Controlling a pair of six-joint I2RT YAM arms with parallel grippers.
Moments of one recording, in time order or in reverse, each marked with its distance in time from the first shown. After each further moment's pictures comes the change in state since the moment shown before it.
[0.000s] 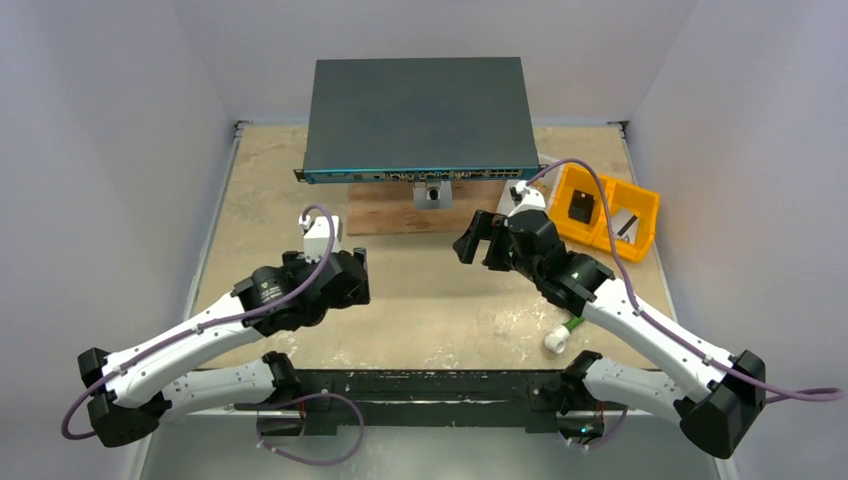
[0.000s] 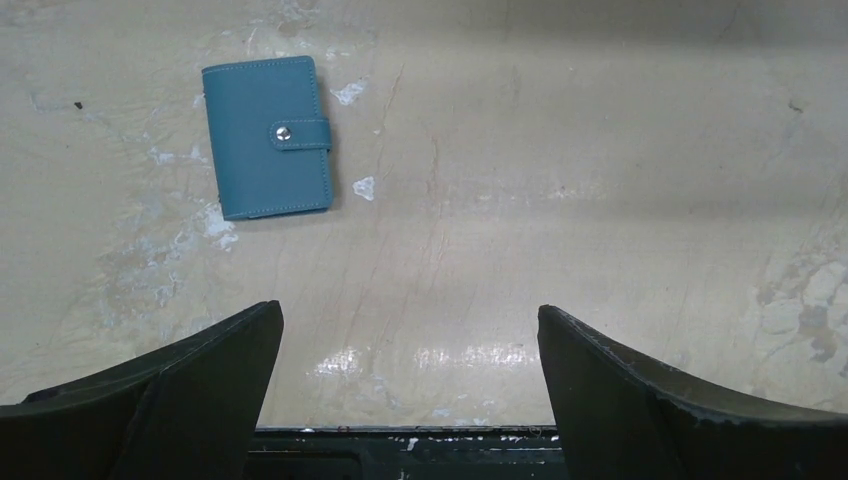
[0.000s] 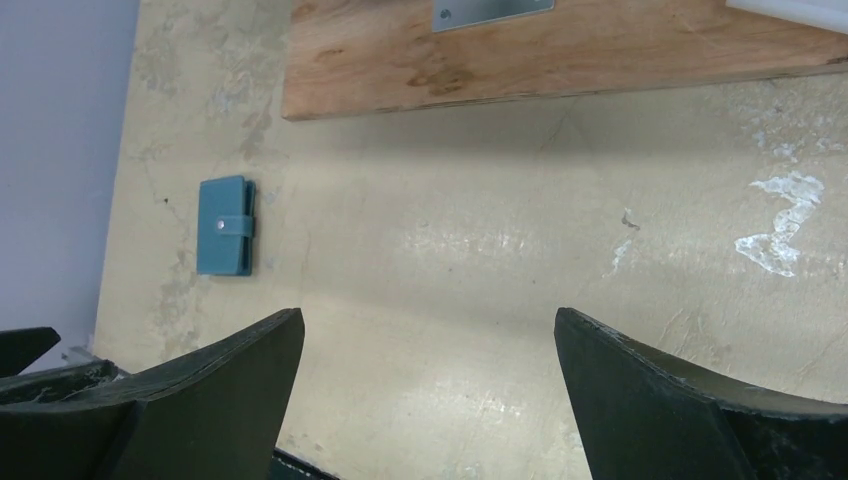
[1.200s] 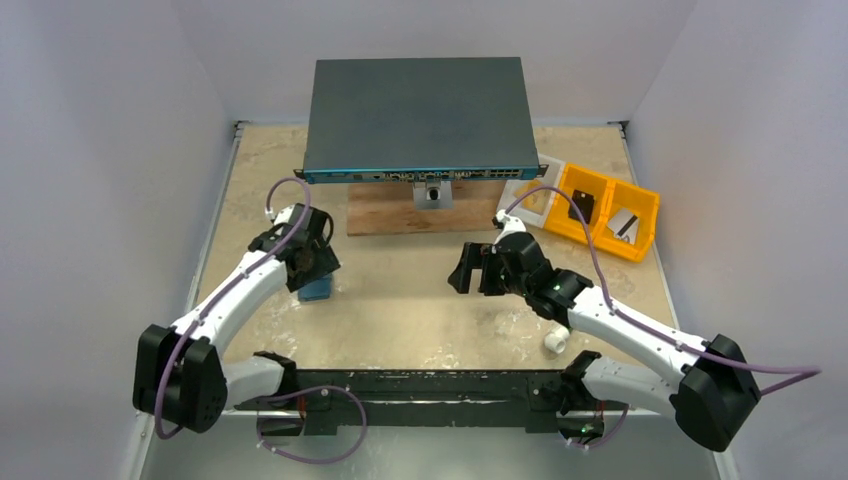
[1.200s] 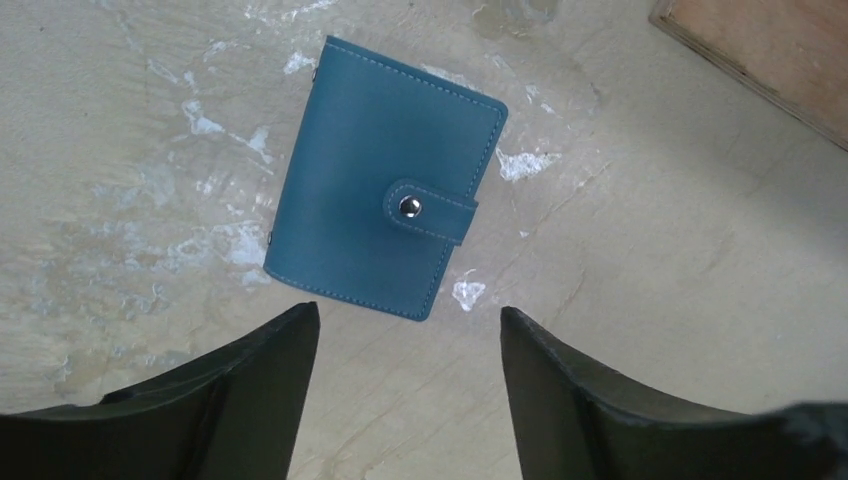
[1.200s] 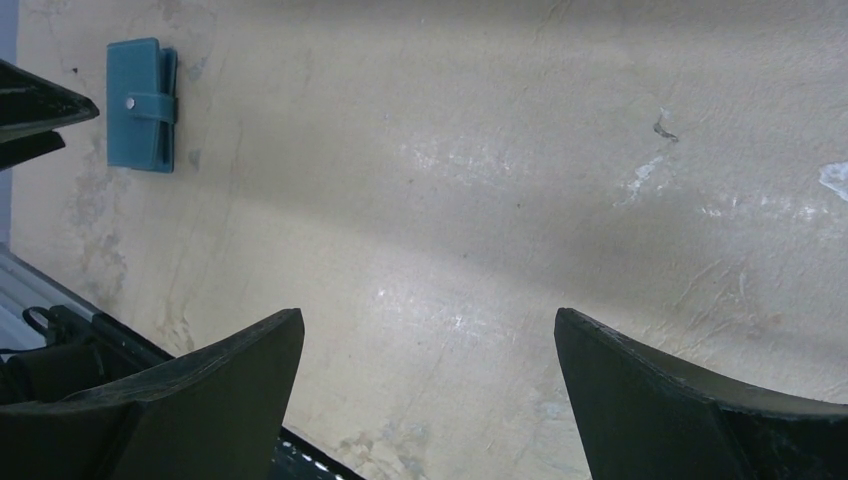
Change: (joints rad) left arm 0.694 0.264 -0.180 0.304 0.343 0.089; right arm 0.000 0.030 -0.237 0.148 -0.152 -0.049
